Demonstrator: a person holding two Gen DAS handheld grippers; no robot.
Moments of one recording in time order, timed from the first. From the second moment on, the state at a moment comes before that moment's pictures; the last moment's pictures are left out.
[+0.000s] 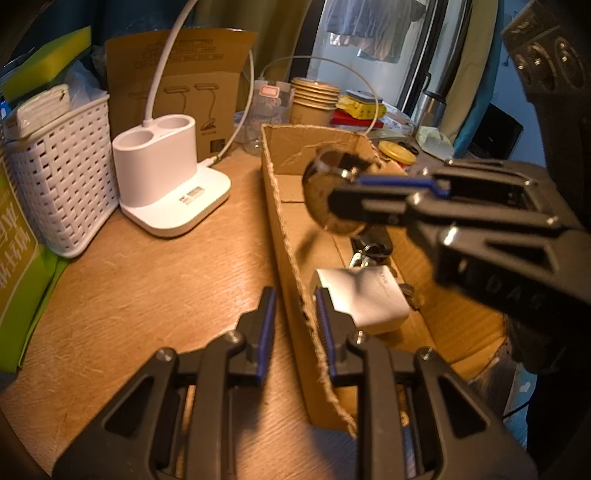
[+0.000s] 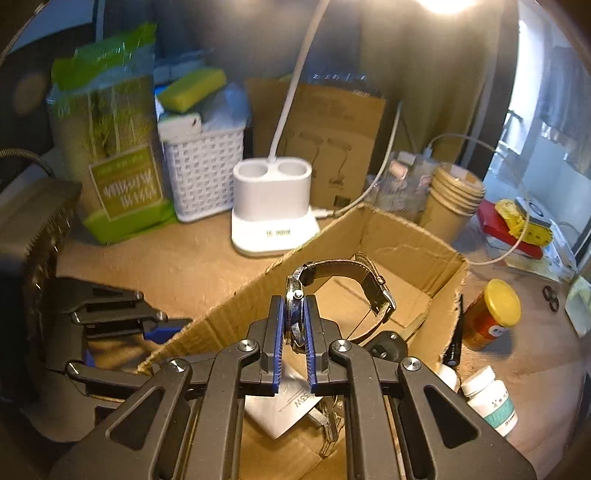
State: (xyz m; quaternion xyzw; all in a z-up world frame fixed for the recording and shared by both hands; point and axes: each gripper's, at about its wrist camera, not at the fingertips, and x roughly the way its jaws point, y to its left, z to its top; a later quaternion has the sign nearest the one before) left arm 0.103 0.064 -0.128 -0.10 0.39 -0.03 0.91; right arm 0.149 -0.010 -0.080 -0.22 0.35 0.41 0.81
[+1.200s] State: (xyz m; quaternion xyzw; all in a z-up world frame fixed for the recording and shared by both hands) left arm 0.104 0.066 -0.130 -0.10 0.39 -0.03 0.91; right arm 0.150 -0.017 -0.081 -0.23 0.36 0.40 0.81
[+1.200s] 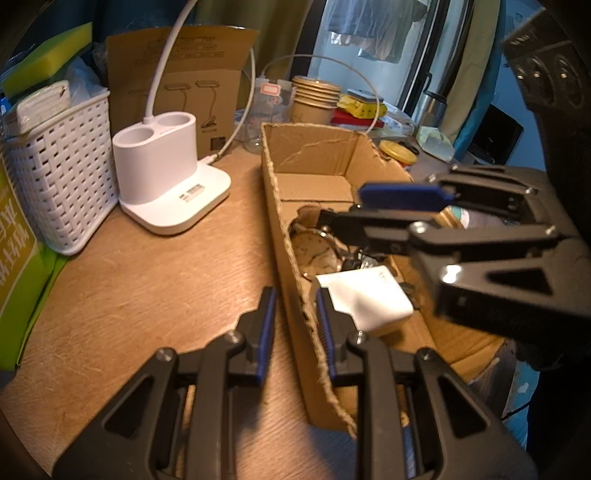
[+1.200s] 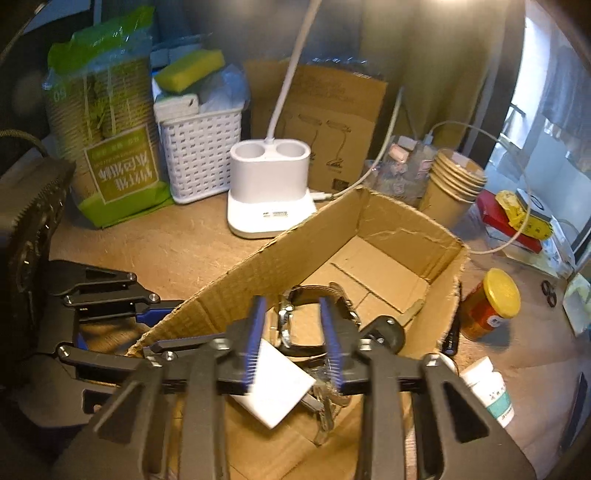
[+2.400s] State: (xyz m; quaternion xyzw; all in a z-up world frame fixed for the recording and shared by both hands) left arm 0.103 0.066 -0.130 -0.10 0.39 -0.03 0.91; right arm 0.197 -0.164 -0.074 -0.11 0.36 0.23 0.90
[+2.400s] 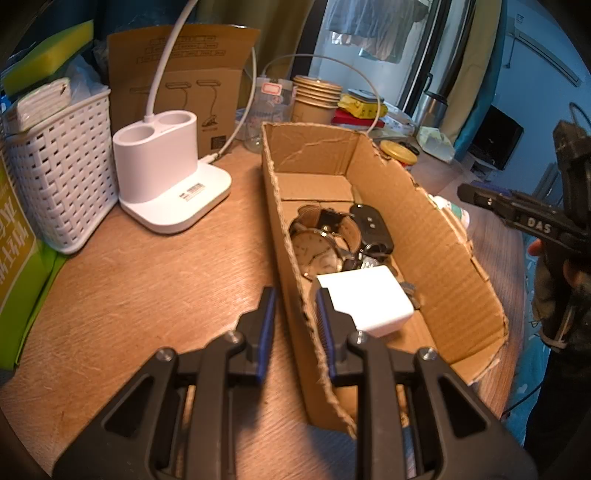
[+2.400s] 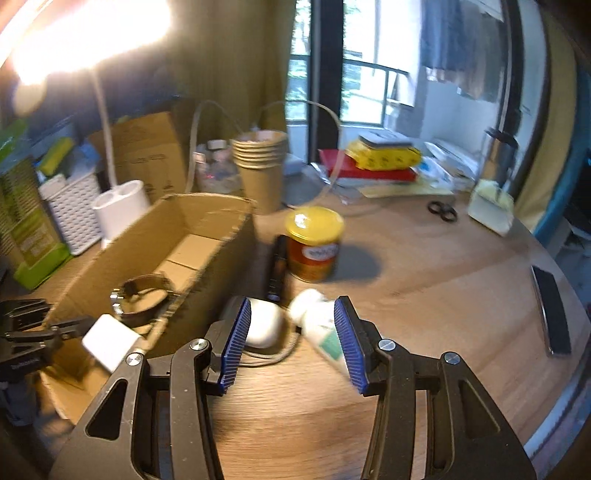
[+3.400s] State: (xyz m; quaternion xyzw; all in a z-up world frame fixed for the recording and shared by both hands) left arm 0.103 0.066 -0.130 -0.10 0.39 -0.03 0.91; right arm 0.233 -0.183 -0.127 -0.10 0.39 0.20 0.89
